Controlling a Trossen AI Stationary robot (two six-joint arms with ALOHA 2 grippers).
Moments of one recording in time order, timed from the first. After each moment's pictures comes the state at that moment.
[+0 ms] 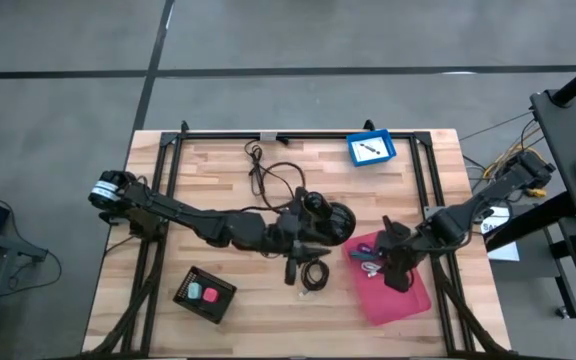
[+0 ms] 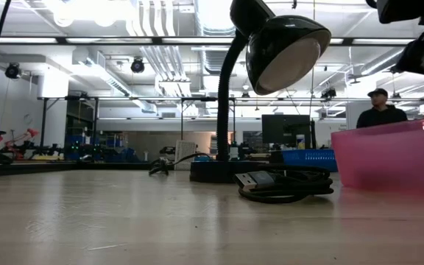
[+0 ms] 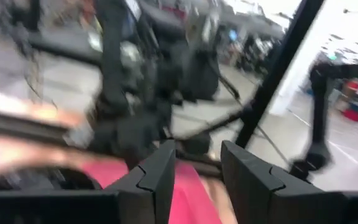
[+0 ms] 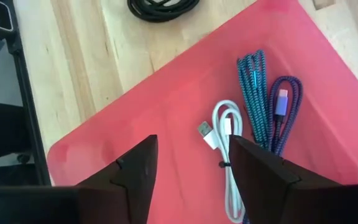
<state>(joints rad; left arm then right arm) -0.28 1.63 1.23 0.42 -0.20 -0.32 0.56 1.11 0.79 -0.78 0.08 0.91</state>
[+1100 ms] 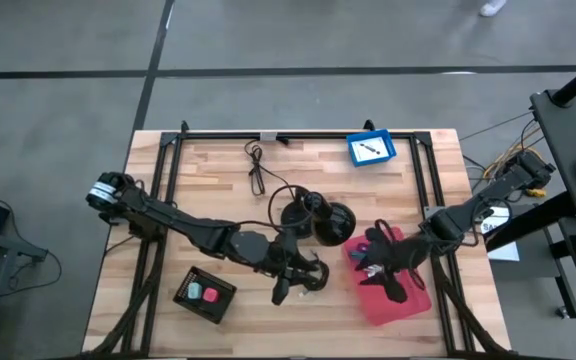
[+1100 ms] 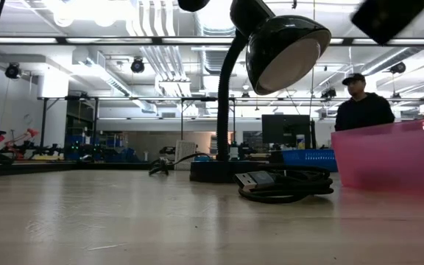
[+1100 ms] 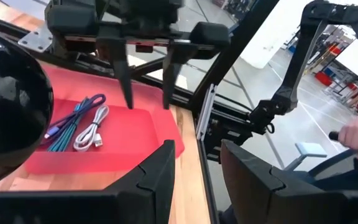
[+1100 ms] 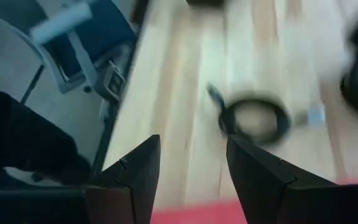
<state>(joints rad) -0.36 1.62 1.23 0.17 -0.10 -0.55 0.56 1.12 0.79 -0.34 0.11 0.53</state>
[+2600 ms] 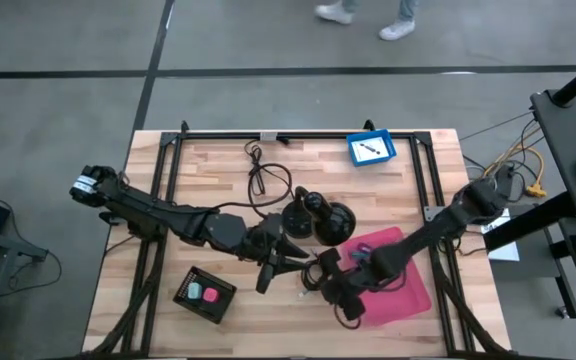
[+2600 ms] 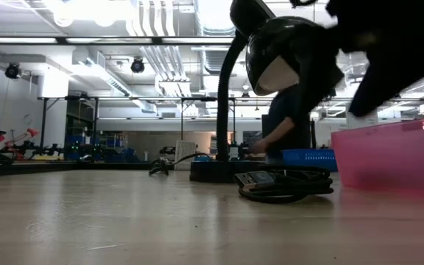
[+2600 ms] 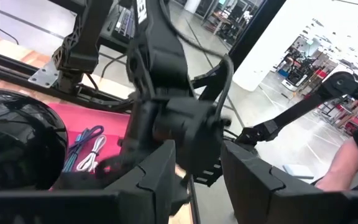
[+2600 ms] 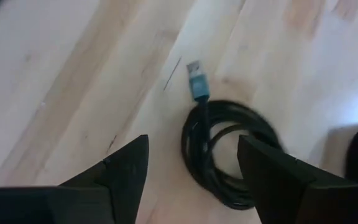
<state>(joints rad) -0.35 1.46 1.23 0.11 -0.12 -0.54 0.53 1.75 1.10 -0.36 0.18 0.03</state>
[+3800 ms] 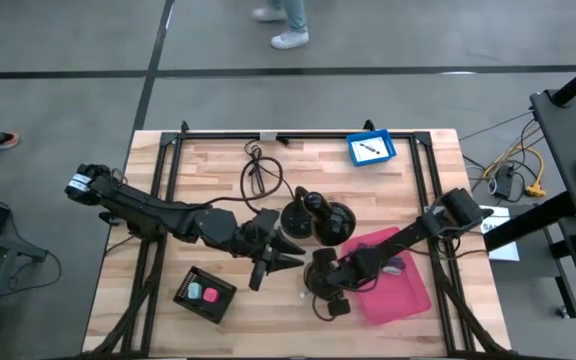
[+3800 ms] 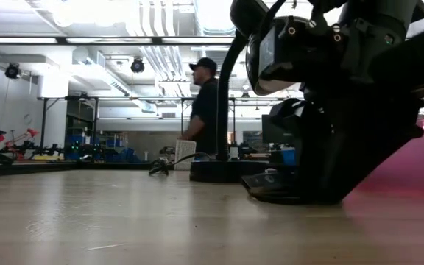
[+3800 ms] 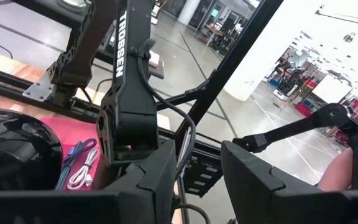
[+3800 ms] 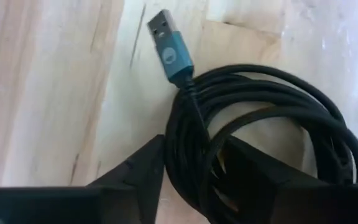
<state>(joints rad) -0.35 1.42 1.23 0.12 -0.12 -0.54 0.46 1.96 1.13 -0.34 0.07 0.27</state>
